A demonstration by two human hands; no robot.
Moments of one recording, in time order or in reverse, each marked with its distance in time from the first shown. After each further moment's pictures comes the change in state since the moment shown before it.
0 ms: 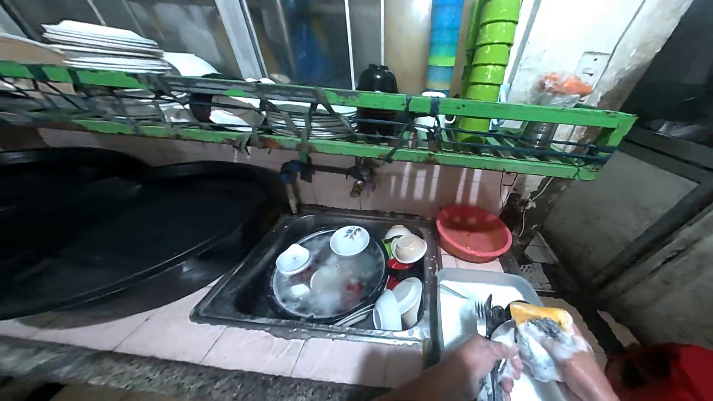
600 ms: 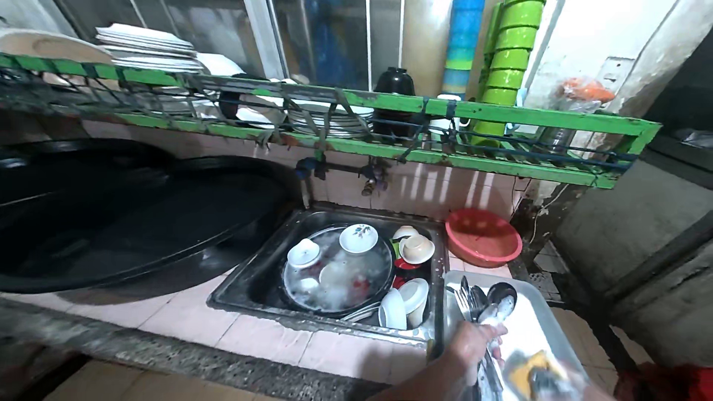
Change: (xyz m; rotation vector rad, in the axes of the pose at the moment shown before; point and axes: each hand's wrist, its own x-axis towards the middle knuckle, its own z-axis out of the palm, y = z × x) left_hand 0.013 0.006 -0.008 -0.166 0.269 0.189; right_hand 0.005 0.006 -0.043 -0.689 -0.613 0.173
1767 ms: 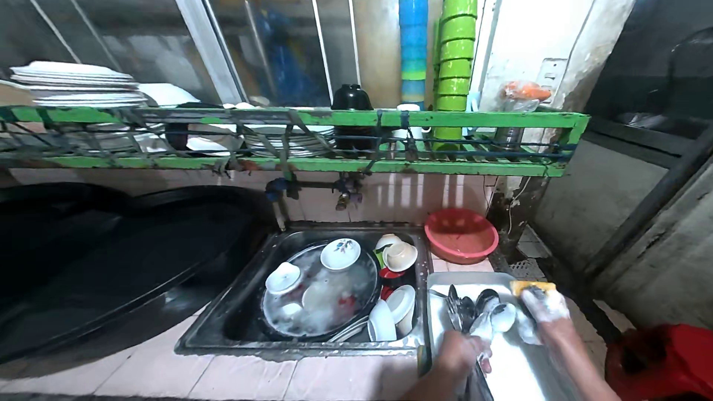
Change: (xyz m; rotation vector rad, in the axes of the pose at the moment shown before) left_hand -0.012 -0.001 0.007 0.275 0.129 -0.112; right_hand 0.063 -0.020 -0.003 0.448 0.730 -0.208
